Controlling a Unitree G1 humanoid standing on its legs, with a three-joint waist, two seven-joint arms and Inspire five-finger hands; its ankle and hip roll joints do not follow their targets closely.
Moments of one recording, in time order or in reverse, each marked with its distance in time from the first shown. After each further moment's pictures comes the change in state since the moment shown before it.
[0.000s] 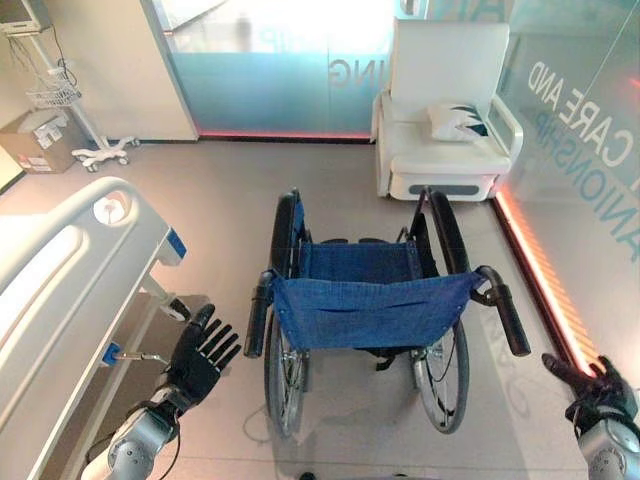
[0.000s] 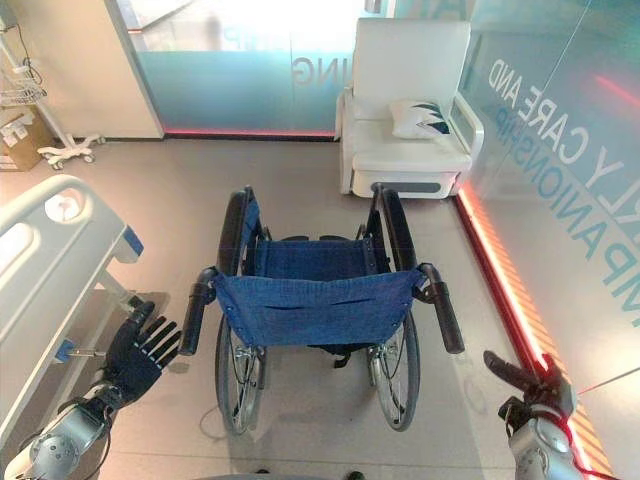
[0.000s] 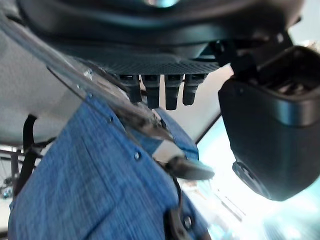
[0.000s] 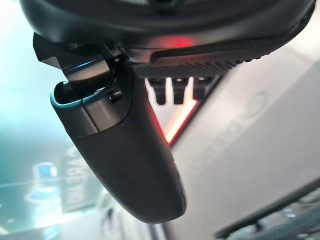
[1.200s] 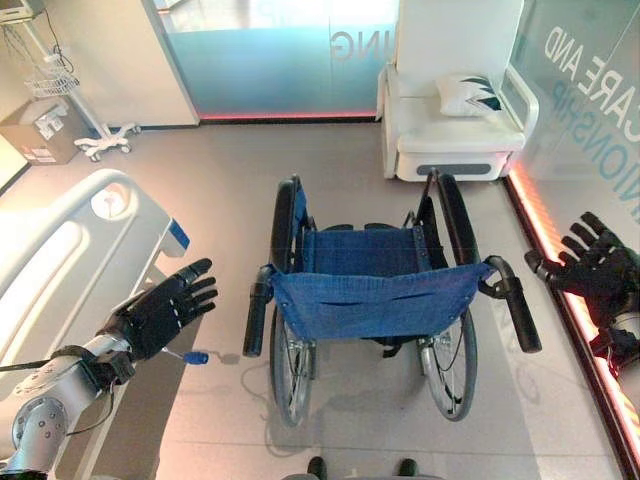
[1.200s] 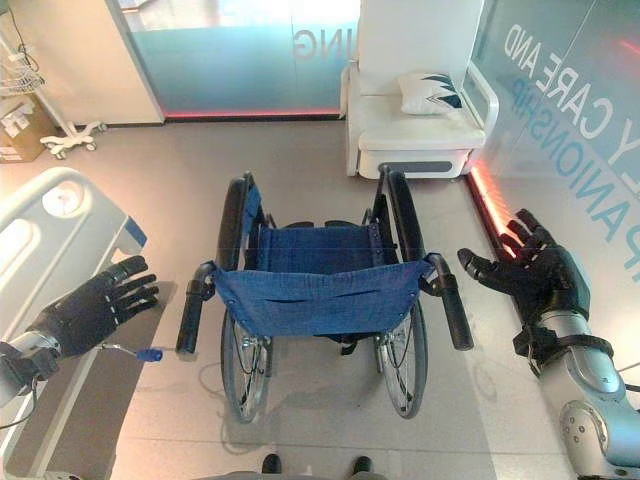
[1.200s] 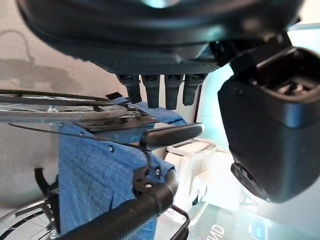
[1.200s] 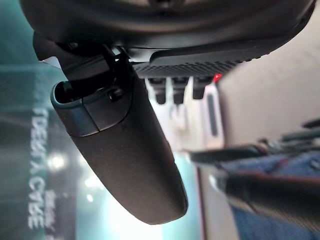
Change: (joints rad) left arm 0.052 0.356 0.154 -0.374 0.086 0.218 -0.059; right arm 0.055 -0.253 -0.035 -0.604 0.126 0.184 0.240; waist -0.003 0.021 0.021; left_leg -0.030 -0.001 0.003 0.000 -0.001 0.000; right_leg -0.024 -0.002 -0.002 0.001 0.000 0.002
